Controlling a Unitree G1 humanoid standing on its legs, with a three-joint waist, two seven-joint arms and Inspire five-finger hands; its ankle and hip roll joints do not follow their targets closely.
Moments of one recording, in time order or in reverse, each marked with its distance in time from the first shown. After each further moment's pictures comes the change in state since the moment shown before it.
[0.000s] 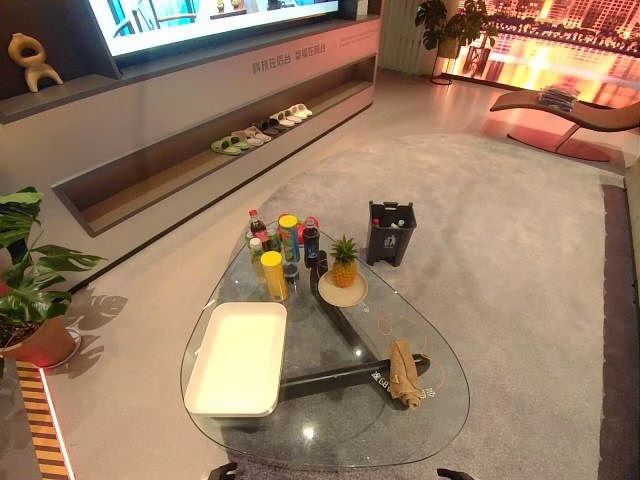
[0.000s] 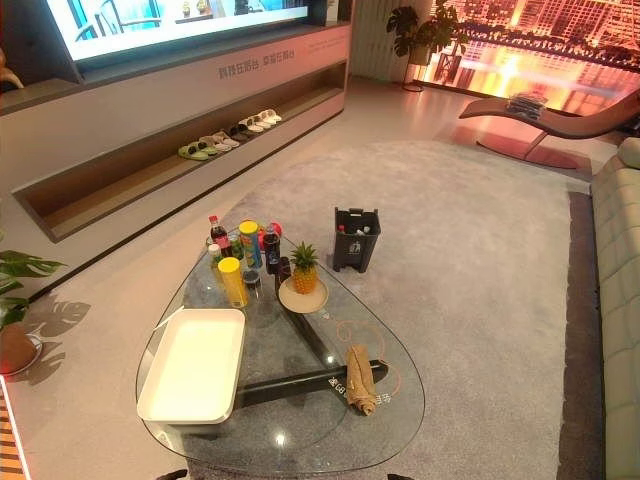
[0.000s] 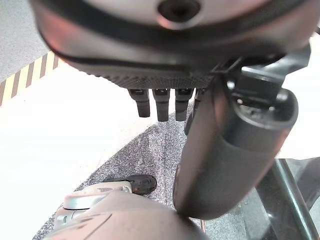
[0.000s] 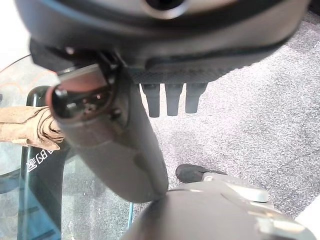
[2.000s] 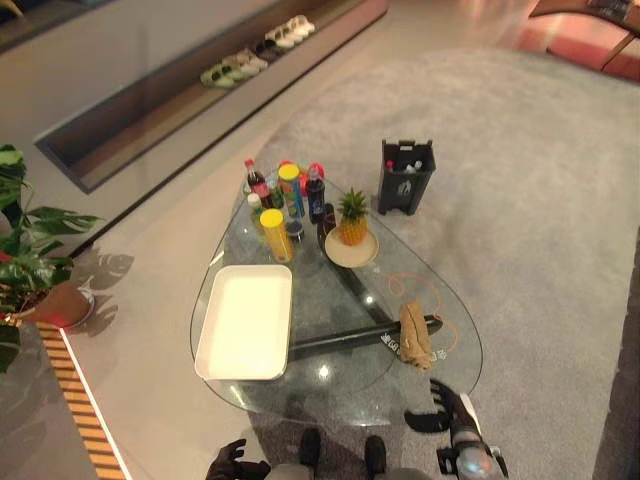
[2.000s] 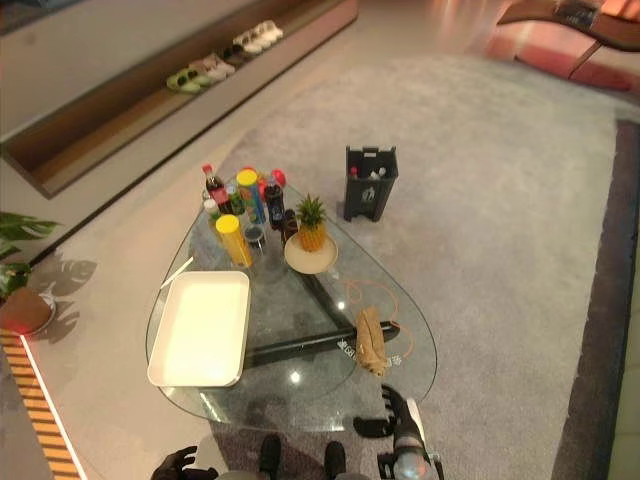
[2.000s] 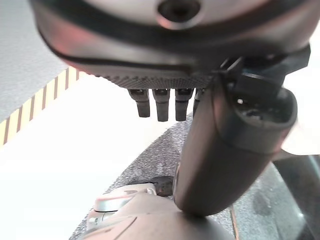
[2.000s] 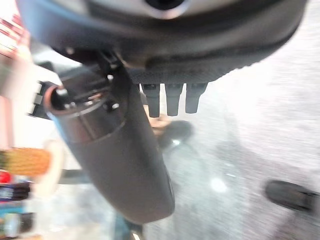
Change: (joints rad) left arm -0.024 0.005 -0.046 -0.103 -0.048 -0.002 0.039; right arm -0.064 -0.042 0.068 -0.432 0.005 -0.212 -0.248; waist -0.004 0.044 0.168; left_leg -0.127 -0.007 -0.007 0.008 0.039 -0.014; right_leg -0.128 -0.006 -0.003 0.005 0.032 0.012
